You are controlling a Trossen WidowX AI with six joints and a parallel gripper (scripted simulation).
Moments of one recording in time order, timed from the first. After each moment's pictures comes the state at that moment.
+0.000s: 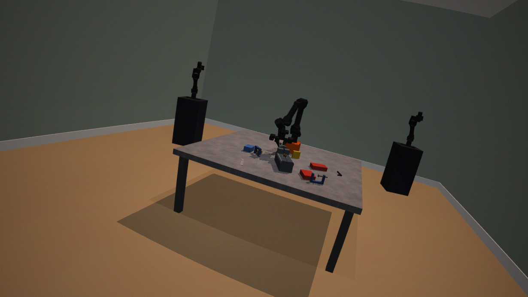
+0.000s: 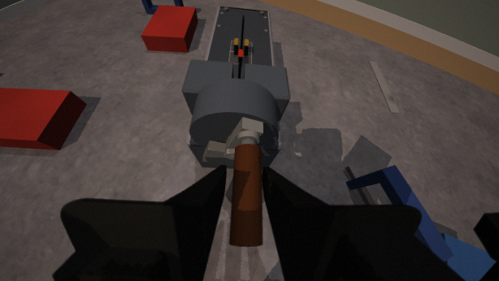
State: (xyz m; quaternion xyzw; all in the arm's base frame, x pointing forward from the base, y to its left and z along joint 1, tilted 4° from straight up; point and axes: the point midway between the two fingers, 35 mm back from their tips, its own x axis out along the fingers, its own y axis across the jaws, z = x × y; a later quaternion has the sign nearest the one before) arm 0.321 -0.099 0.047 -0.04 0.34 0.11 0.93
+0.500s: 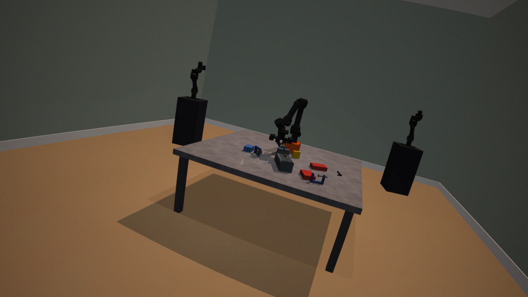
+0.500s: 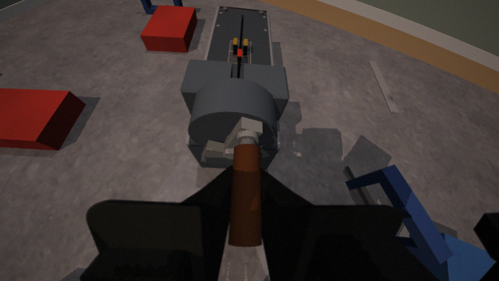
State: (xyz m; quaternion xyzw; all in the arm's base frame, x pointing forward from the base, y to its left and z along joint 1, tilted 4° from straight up) arm 0.321 -0.100 0.047 -0.04 0.34 0.11 0.93
